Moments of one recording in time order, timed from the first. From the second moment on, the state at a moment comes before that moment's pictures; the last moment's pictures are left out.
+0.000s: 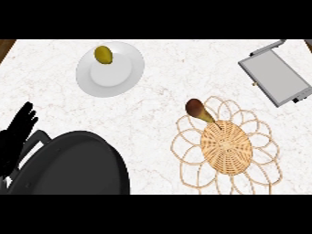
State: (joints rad) left arm 0.01 0.36 0.13 -1.42 0.13 -0.04 0.08; right arm -1.27 -0.60 -0.47 -0.62 1.44 -0.15 0.96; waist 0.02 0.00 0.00
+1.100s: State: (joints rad) left arm 0.02 0.35 0.16 -1.42 0.12 -0.06 0.09; right arm -1.22 -0.60 -0.57 -0.77 1.16 -0.37 0.84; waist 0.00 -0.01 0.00
